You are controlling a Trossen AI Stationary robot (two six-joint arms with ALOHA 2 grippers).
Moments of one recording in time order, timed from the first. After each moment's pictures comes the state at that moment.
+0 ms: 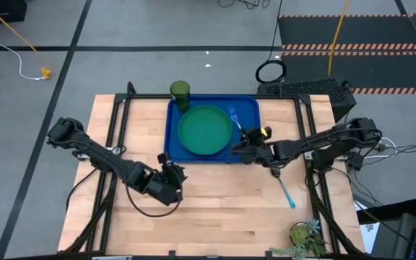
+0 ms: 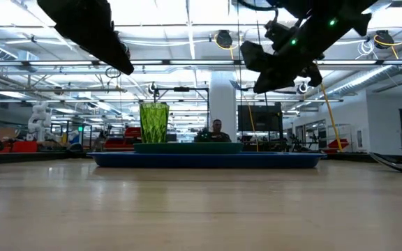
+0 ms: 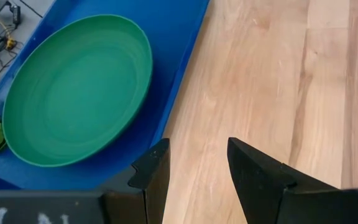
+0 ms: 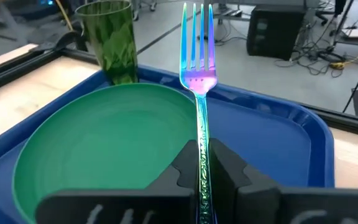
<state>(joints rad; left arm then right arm) -0.49 1.49 1.02 -0.57 -0.66 -0.51 0.11 1.45 0.77 -0.11 1.02 0.80</state>
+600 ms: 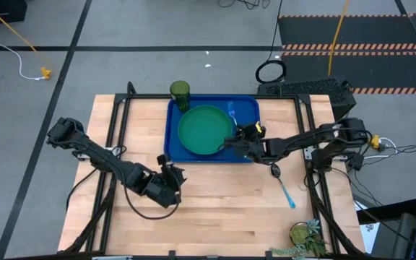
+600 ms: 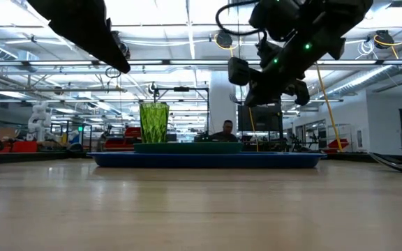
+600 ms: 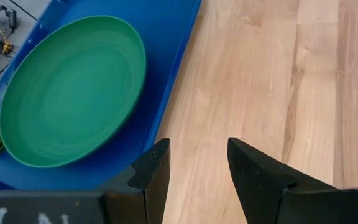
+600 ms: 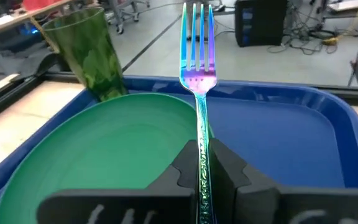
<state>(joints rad) -0.51 1.49 1.02 -0.58 -0.66 -0.50 0.03 1.58 0.77 0.07 1.01 0.89</state>
